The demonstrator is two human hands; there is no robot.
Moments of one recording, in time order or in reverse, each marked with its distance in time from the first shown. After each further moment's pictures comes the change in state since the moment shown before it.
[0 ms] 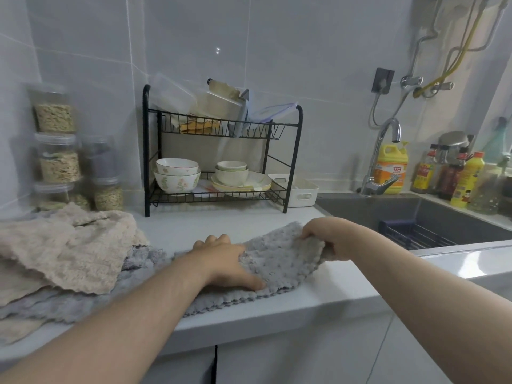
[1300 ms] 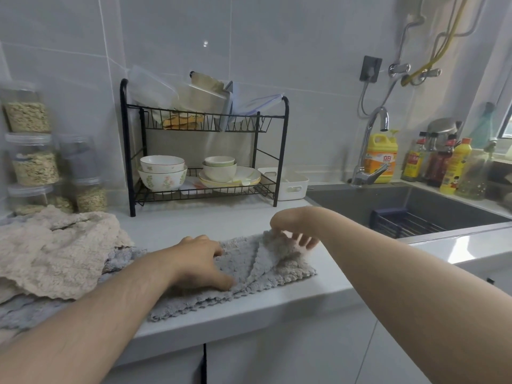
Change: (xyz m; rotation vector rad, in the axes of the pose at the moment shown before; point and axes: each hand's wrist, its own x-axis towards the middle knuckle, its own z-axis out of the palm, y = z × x) left_hand -0.009 -0.015 -0.006 -0.055 -0.027 0.025; right_hand -0.005 -0.026 0.020 -0.663 -0.101 -0.130
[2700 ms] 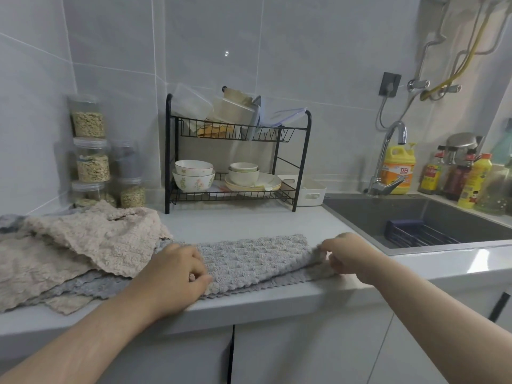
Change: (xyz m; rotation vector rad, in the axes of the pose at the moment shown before) left_hand -0.090 -0.058 0.028 -0.117 0.489 0.152; right_hand -0.043 0.064 0.032 0.655 0.272 -0.028
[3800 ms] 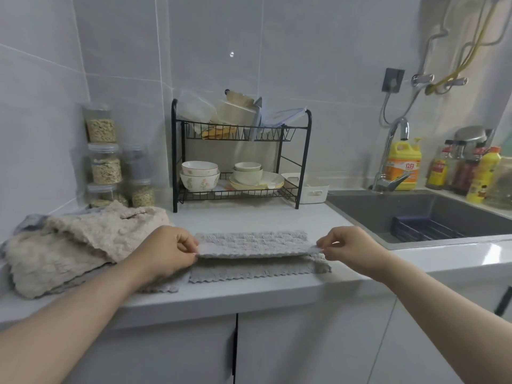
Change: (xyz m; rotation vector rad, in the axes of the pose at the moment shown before) left_hand 0.011 -0.017 -0.020 -0.438 0.090 -0.312; right_hand -0.009 0.019 -0.017 -0.184 -0.055 -0.474
